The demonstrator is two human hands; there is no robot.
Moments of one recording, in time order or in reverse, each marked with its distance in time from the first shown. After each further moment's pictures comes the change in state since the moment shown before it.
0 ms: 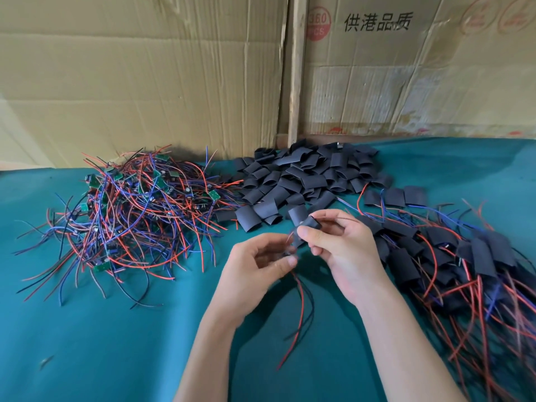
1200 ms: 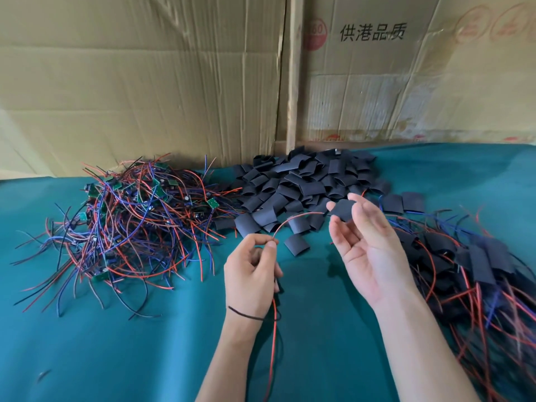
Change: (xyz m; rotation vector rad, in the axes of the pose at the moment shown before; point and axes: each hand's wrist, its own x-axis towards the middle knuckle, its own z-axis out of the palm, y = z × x) left_hand 0.008 -0.006 0.021 0.047 0.413 0.088; right_hand 0.000 -0.024 -0.016 0.419 0.073 -0.066
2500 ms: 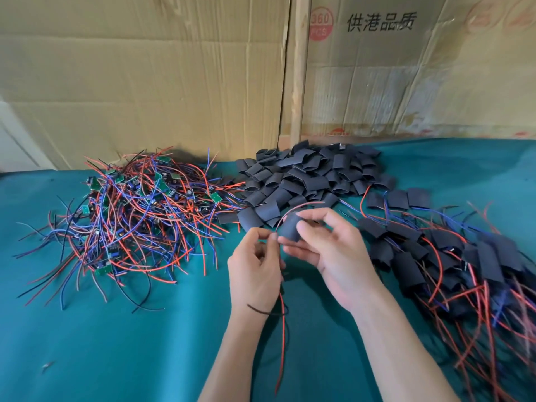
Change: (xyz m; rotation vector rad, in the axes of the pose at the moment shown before) left_hand 0.003 -0.008 0.002 0.175 0.038 0.079; right_hand -0.009 0.039 0.020 -0.363 -0.171 0.092
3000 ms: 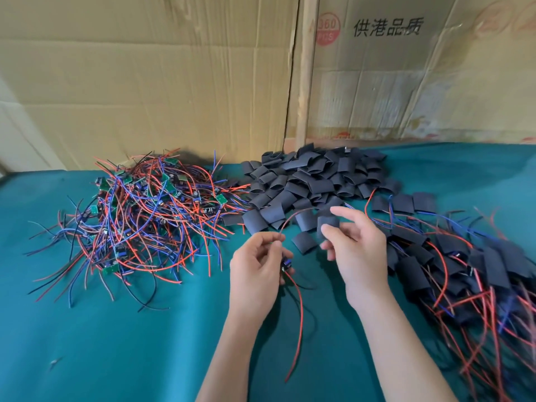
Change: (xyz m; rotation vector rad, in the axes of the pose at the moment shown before) left_hand -0.001 0.007 -0.008 -0.192 -0.082 -0.171; right_hand 0.010 0.003 -0.017 -0.446 0.408 -0.189
